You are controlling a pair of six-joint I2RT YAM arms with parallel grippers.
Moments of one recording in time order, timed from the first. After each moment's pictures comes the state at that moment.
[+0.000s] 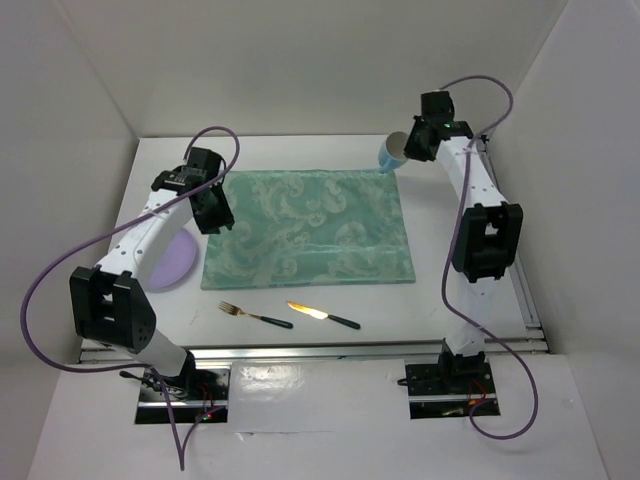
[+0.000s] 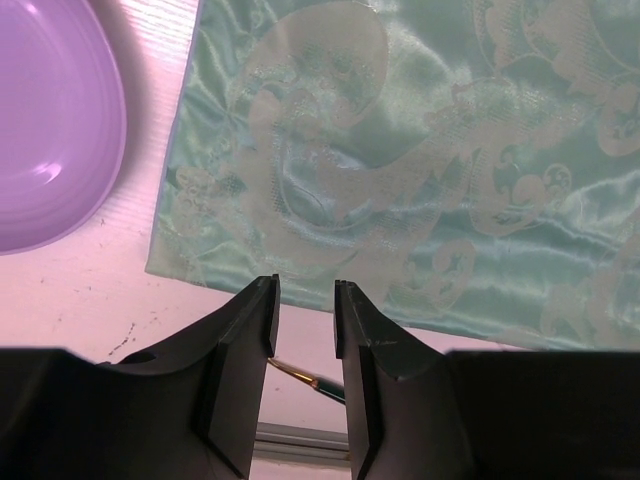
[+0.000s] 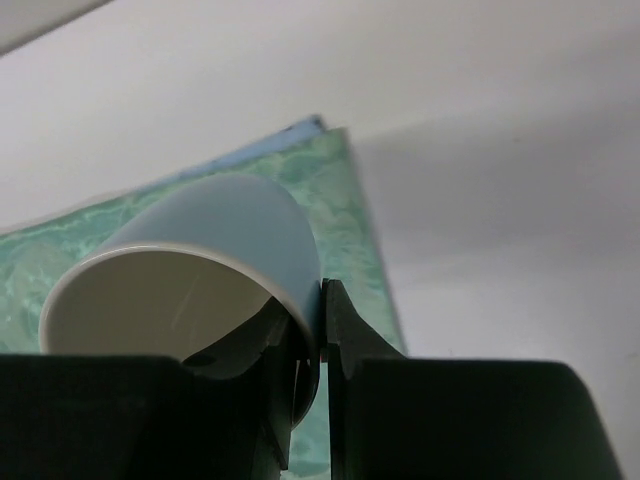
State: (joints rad) left arm -0.18 1.55 1.39 -0.95 -0.12 -0.58; right arm 0.07 2.04 1.96 -0.68 0.09 0.42
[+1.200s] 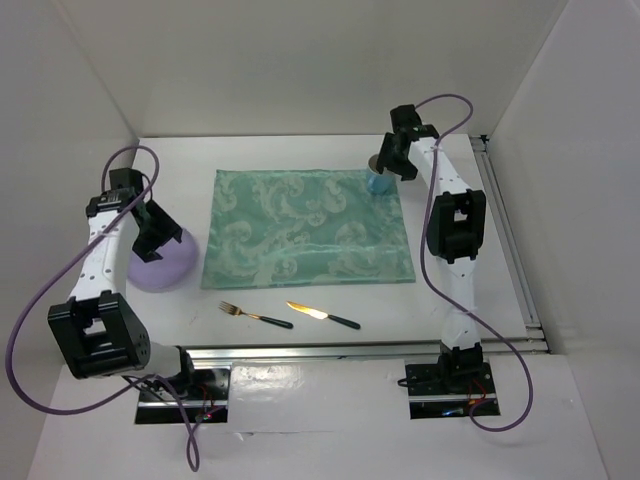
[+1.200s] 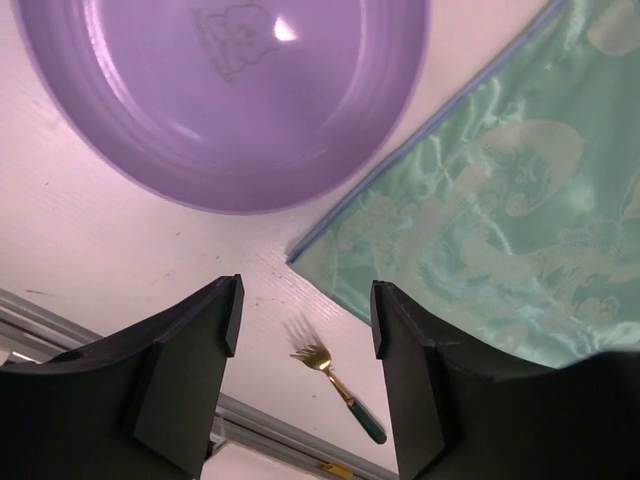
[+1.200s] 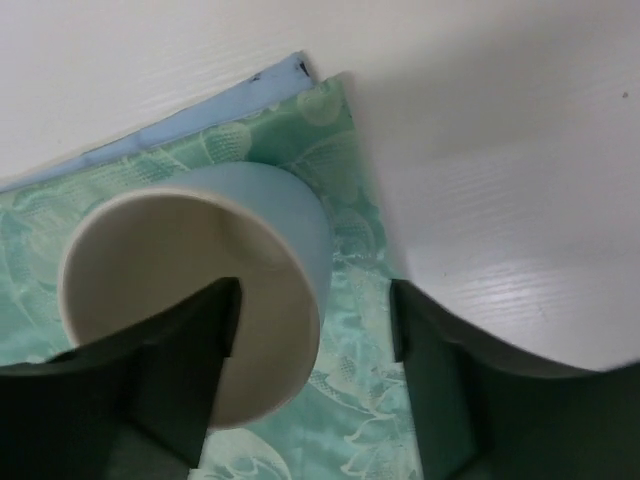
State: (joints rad) left arm 0.24 1.40 1.22 -0.98 -0.07 -0.61; right arm 0.16 2.39 2.25 -0.86 0.16 0.45
